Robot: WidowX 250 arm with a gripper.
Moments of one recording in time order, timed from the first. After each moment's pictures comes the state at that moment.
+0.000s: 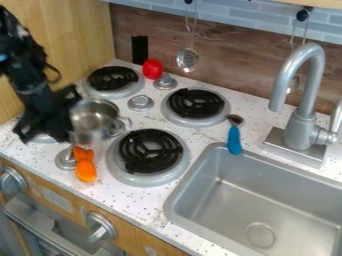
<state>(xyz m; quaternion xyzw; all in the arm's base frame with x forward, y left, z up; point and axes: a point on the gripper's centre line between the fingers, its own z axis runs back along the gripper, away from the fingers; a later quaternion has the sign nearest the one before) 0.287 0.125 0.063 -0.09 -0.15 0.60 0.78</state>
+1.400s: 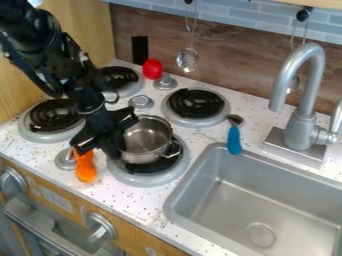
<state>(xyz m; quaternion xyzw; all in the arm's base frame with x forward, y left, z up) 0.328 0.056 0.030 -0.12 -0.13 0.46 0.87</state>
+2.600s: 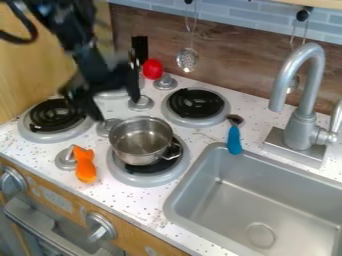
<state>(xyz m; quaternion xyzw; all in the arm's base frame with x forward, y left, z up) 0.306 0.041 0.132 -0.14 -0.19 0.41 0.88</state>
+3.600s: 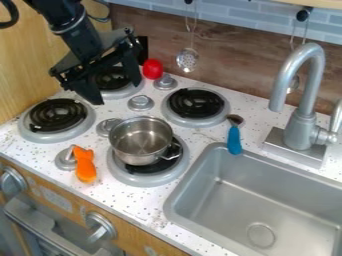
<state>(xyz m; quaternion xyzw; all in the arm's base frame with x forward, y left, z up) 0.290 0.052 0.162 -0.15 -0.22 0.39 0.88</state>
